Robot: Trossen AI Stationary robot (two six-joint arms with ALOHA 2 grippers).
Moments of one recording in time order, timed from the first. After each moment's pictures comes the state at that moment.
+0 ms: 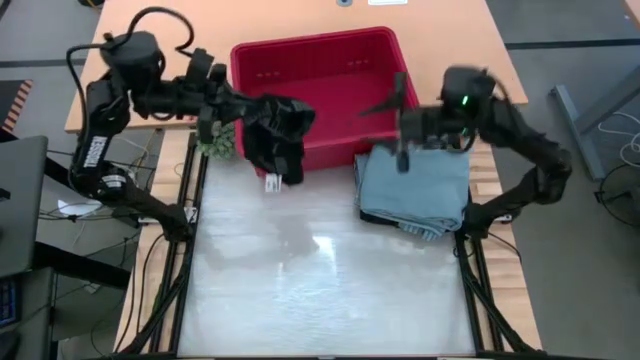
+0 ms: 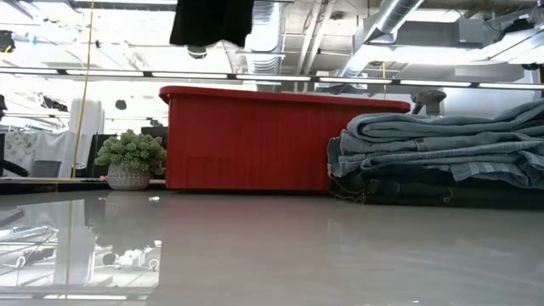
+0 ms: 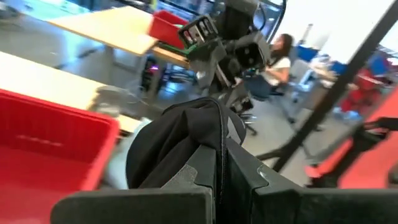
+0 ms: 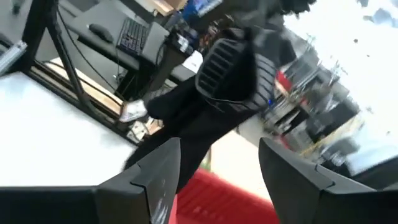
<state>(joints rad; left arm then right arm) 0.41 1.44 2.30 -0.97 0.36 -0.29 -0.20 1.37 1.91 -0.64 -0.18 -0.73</state>
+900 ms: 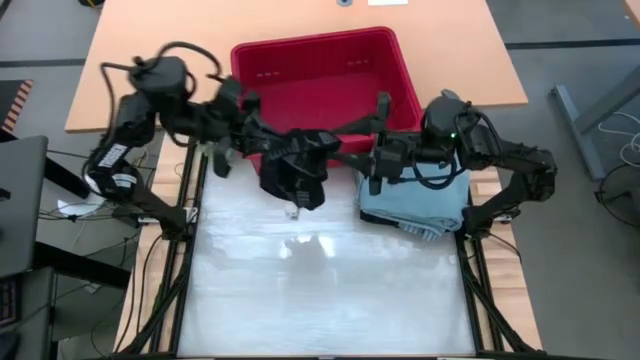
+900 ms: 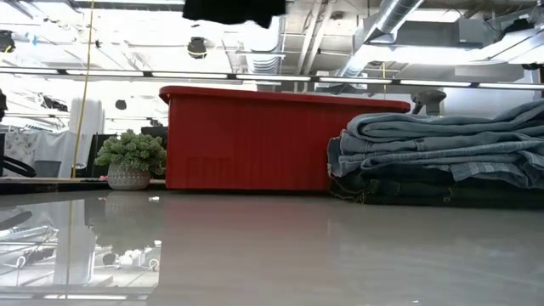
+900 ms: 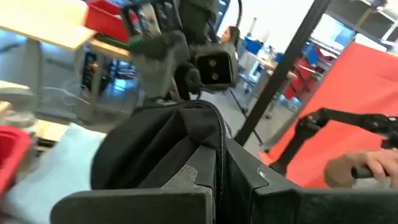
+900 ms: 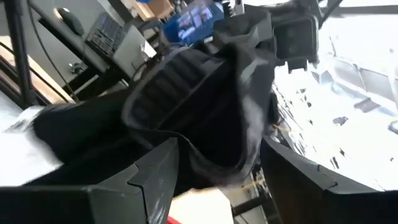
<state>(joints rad) 0.15 1.52 2.30 -0.82 0.33 -0.36 0.03 1.46 1.91 -0.41 0.10 -0.98</state>
